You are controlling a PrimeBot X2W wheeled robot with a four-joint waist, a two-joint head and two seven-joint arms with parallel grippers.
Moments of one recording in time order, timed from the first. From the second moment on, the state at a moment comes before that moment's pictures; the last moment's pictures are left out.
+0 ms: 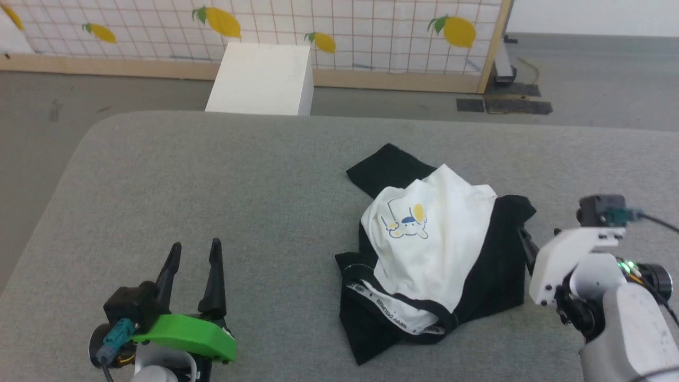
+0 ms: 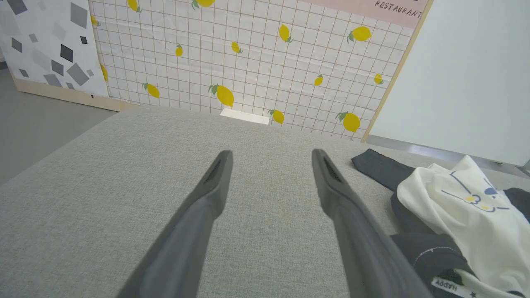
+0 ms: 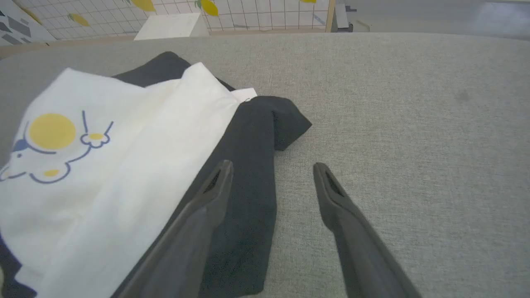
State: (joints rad) left arm -0.04 0.20 -0.17 0.14 -0.43 0.03 -0.26; right arm -0.29 -0.05 -0.16 0.37 0.10 0.13 0.39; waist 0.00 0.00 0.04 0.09
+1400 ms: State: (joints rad) left arm -0.10 0.09 -0.07 0.24 -0.36 -0.10 -0.26; right arm -0.18 -0.05 -0.63 0.17 0.07 0.13 0.44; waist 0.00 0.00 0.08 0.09
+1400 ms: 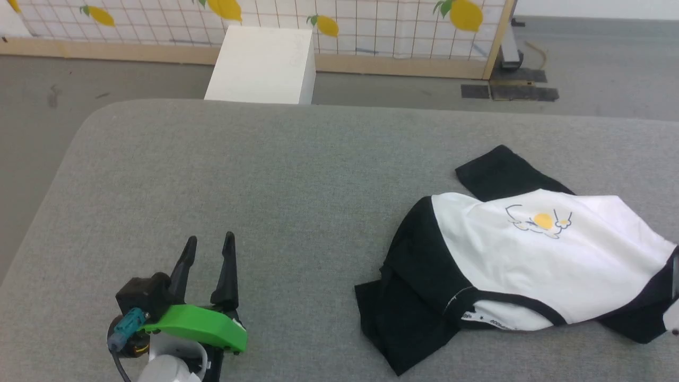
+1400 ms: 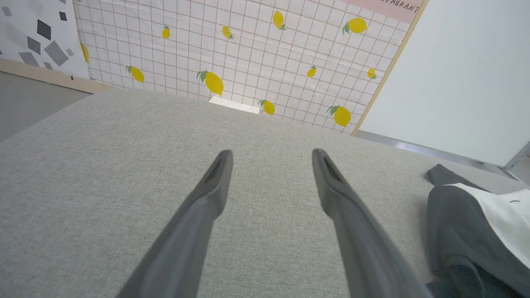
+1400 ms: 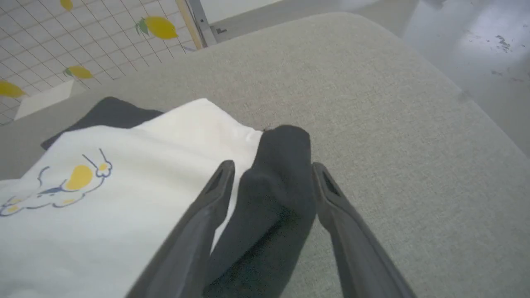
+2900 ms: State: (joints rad) left arm -0.45 0.19 -0.25 0.35 -0.49 0.16 0.34; right arm -0.08 -0.05 -0.43 0.17 0.33 0.13 0.14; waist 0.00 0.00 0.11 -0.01
